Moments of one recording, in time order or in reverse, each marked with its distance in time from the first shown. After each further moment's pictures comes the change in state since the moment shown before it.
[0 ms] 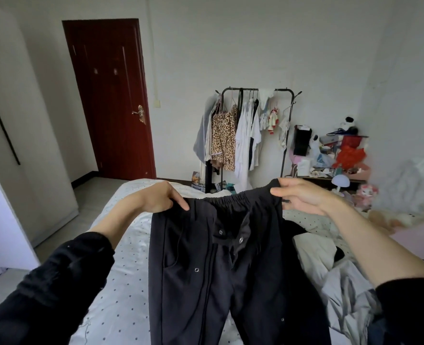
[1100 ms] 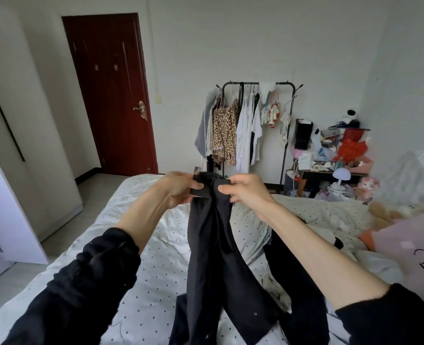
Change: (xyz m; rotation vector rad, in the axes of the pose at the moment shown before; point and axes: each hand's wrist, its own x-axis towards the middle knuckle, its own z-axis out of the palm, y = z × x) left_hand -0.017 0.058 0.027 -0.967 0.154 -0.234; right_hand 0.003 -0.011 0.116 -0.129 0.300 -0.126
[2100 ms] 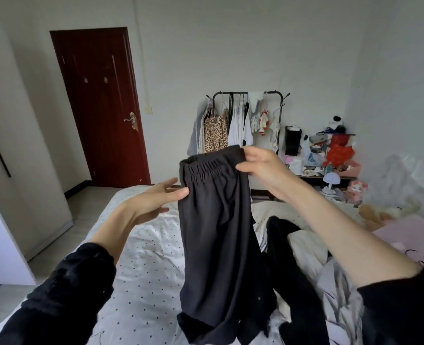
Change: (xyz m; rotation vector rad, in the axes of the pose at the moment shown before) left_hand -0.002 -0.006 -0.046 0.219 -0.265 0.180; right_hand -0.004 -0.051 -0.046 0.131 -0.009 -0.209
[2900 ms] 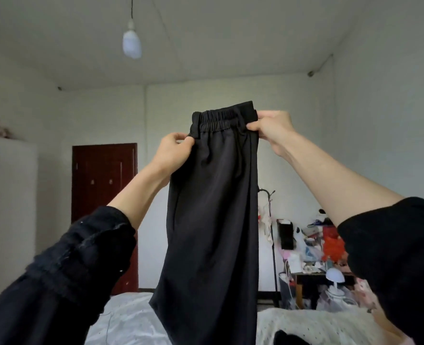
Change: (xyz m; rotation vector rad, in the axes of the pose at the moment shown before) left_hand -0.050 0.300 -0.006 0.106 0.617 0.676; right_hand 0.058 -0.276 -0.065 0.013 0.466 -0.408
